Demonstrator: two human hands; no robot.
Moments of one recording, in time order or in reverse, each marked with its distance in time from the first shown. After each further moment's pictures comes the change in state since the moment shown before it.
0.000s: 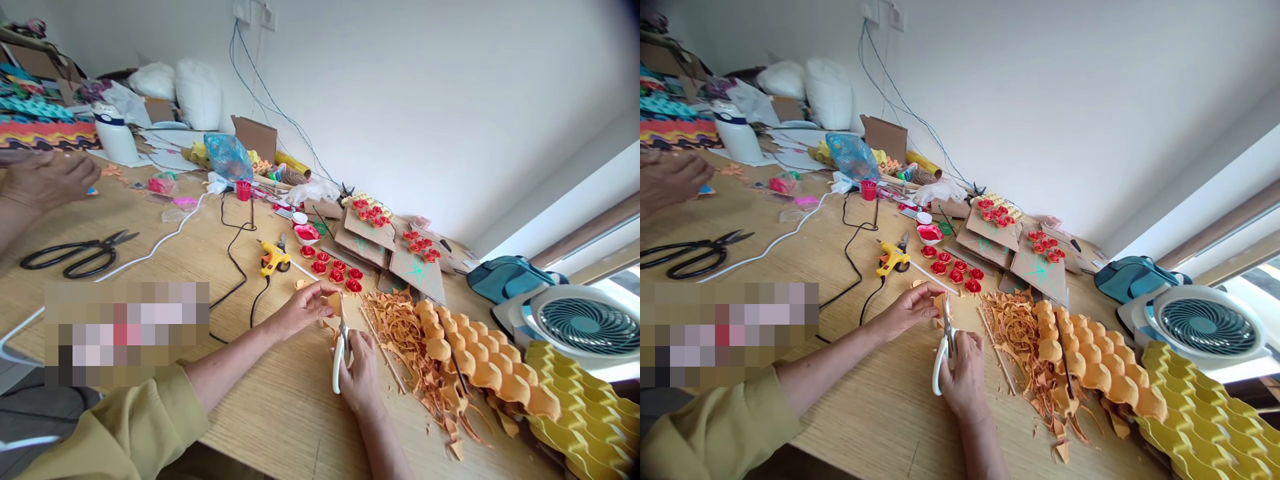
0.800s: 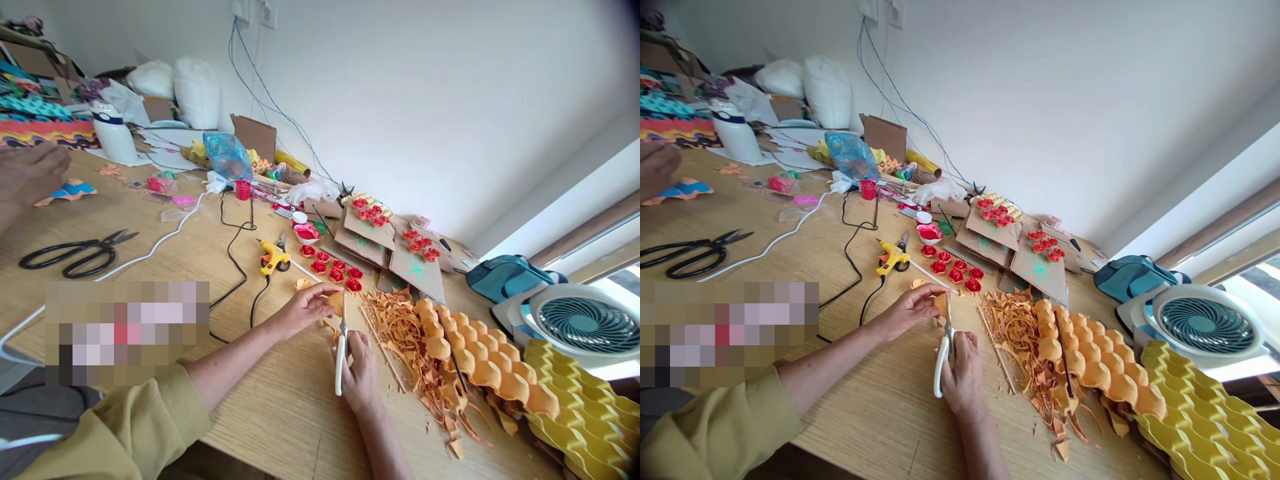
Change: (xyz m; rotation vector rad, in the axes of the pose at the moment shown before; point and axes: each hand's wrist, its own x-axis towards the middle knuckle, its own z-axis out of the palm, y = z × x) left_hand 0.001 -0.001 0.001 0.049 -0.011 -0.010; right_hand -0.001 -0.004 -0.001 0.093 -0.005 0.042
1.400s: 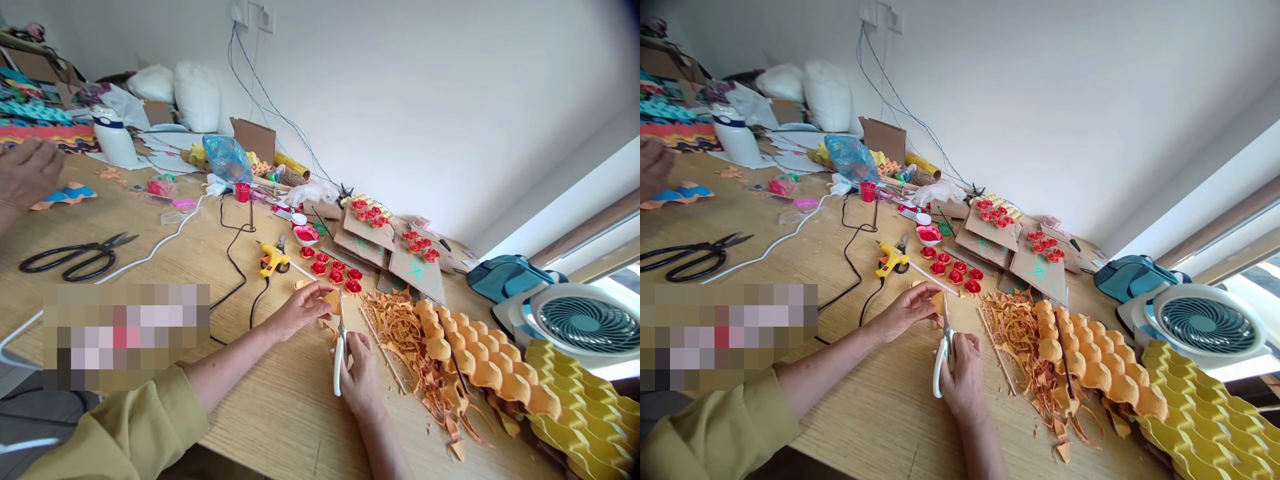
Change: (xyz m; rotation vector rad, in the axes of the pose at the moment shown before) left_hand -0.001 0.003 0.000 -0.097 0.014 -0.012; right_hand 0.000 0.003 0.001 -0.025 0.012 -0.019
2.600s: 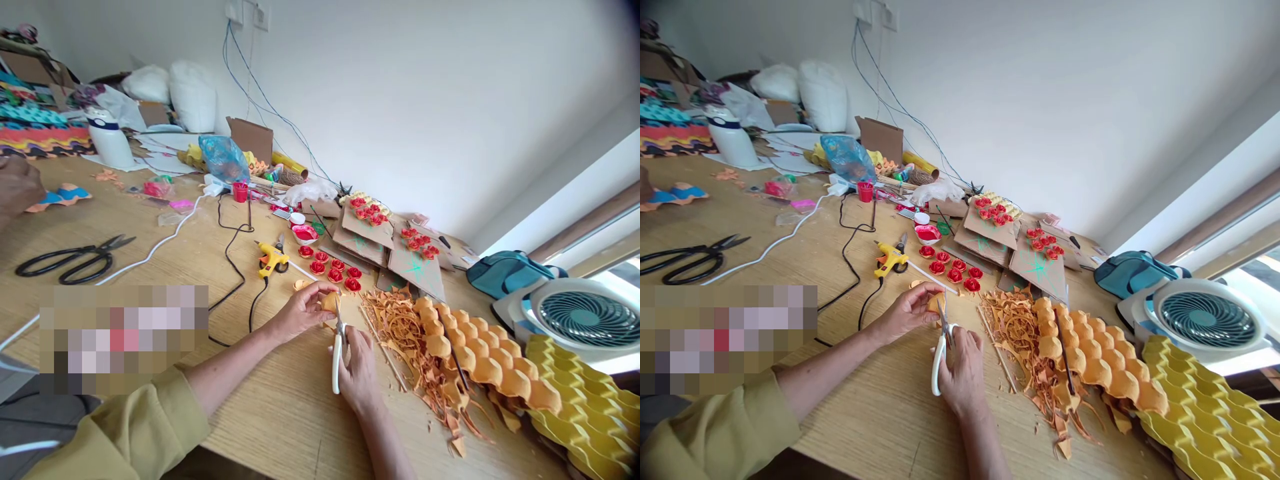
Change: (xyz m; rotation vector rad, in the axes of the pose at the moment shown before) left_hand 0.003 -0.006 0.001 0.112 -0.001 0.125; right_hand 0.001 -0.002 0.000 -0.055 -0.067 0.054
